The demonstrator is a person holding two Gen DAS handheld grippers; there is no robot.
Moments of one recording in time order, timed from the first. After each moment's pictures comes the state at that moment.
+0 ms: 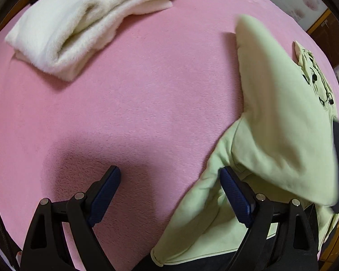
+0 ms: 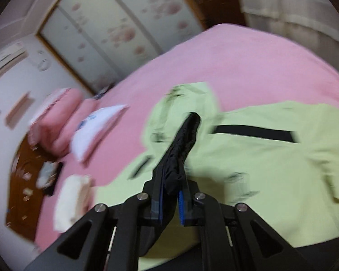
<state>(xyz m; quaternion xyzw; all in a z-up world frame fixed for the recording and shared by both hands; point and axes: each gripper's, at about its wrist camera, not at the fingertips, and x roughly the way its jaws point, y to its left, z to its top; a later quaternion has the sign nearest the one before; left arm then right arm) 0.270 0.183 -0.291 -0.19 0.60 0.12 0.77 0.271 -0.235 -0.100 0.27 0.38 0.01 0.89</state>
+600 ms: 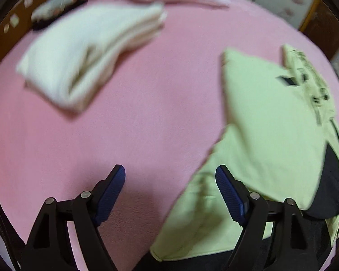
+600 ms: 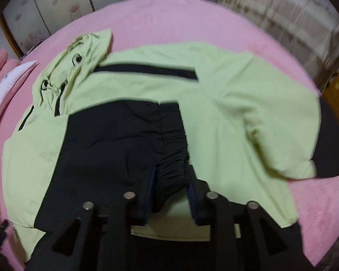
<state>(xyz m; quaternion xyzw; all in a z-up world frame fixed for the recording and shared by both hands) 0.276 0.148 -0.245 -0.11 0.54 0.12 0.83 0.246 -0.275 -0.195 0.11 0.51 -0.18 0.83</state>
